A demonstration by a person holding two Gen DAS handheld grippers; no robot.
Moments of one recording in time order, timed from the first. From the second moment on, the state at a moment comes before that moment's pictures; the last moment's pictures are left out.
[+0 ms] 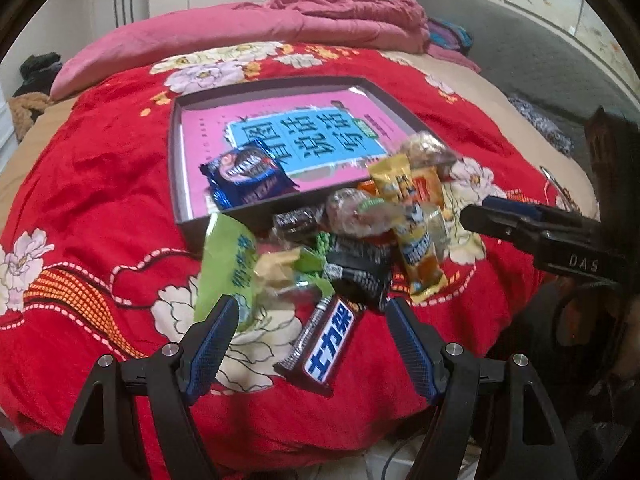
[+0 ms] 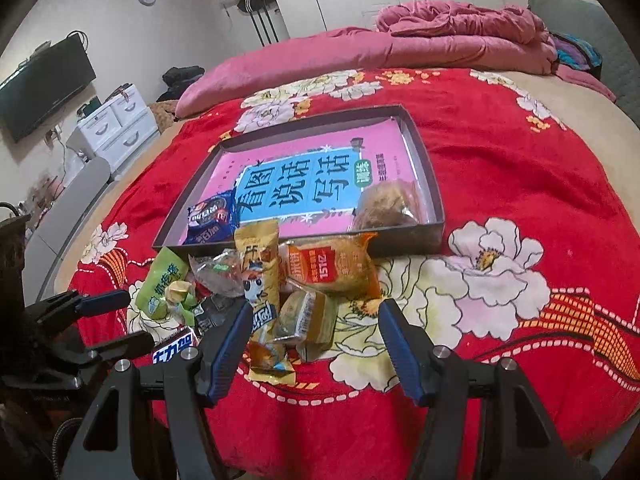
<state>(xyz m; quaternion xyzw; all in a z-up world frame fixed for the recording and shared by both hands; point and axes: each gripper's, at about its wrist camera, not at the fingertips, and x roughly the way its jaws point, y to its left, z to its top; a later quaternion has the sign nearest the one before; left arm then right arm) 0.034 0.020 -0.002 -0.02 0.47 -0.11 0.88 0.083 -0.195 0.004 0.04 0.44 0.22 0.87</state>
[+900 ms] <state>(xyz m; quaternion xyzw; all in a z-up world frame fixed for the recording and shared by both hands) 0.047 0.012 -0.041 0.00 0.53 -0.11 0.84 0.120 -0.183 -0.043 0.10 0.49 0.24 0.83</state>
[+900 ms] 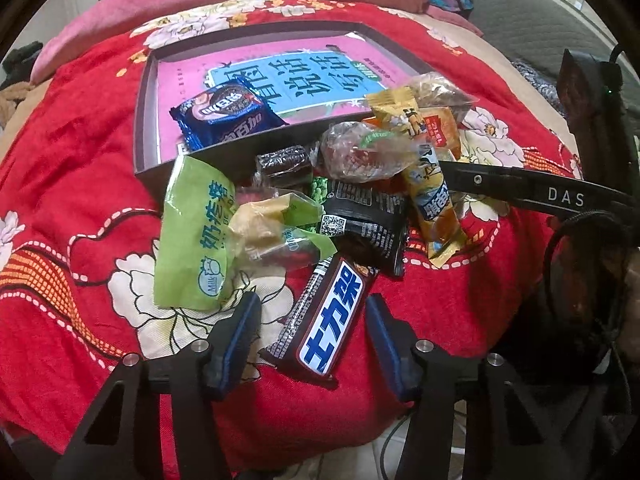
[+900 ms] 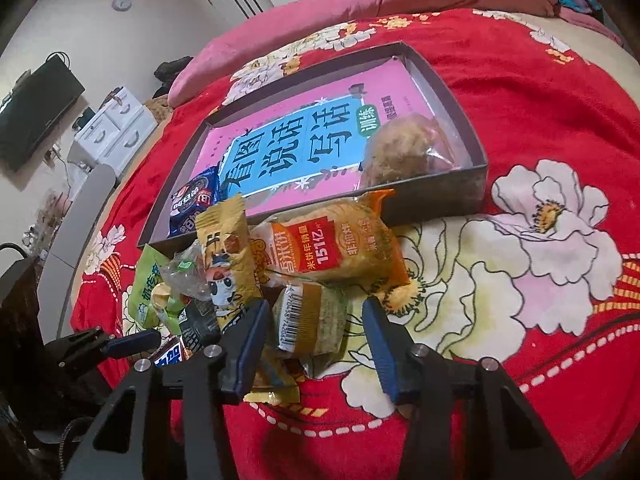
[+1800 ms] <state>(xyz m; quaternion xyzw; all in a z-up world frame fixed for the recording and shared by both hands) 0.046 0.007 -0.031 -0.03 0.52 -0.14 0.84 0.107 -0.214 -0.018 0.10 0.45 0.22 0.86</state>
